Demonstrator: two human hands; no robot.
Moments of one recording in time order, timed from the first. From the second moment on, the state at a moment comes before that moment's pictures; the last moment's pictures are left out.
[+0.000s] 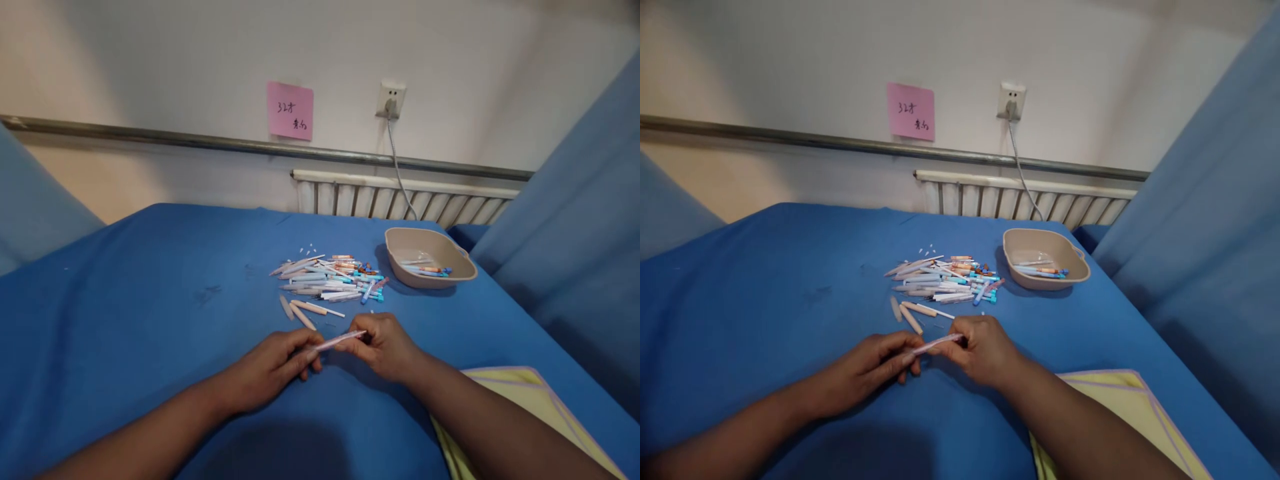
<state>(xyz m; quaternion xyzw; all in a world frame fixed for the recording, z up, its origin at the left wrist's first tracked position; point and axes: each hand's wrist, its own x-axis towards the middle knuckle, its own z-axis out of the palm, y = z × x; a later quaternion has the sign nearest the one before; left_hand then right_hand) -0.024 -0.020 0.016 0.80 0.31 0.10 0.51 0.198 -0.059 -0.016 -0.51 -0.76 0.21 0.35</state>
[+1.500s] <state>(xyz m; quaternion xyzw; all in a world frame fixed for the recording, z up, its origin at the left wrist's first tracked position) 0.230 0.093 0.090 0.95 0.31 0.05 0.08 0.203 -0.049 0.003 -0.50 -0.80 0.18 0.28</state>
